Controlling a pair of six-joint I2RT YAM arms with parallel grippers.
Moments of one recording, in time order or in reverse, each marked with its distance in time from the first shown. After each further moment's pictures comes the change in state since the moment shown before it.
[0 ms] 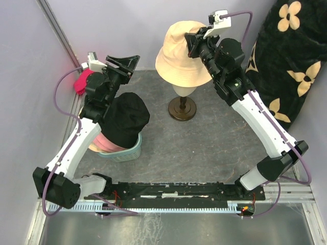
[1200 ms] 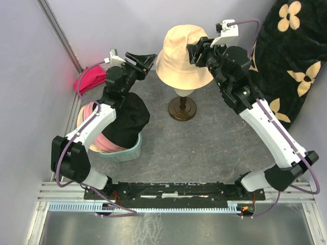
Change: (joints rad) left arm -0.055 0.302 0.054 0.227 0.106 -0.085; right arm 0.000 -0.103 -0.101 -0.092 0.051 0.040
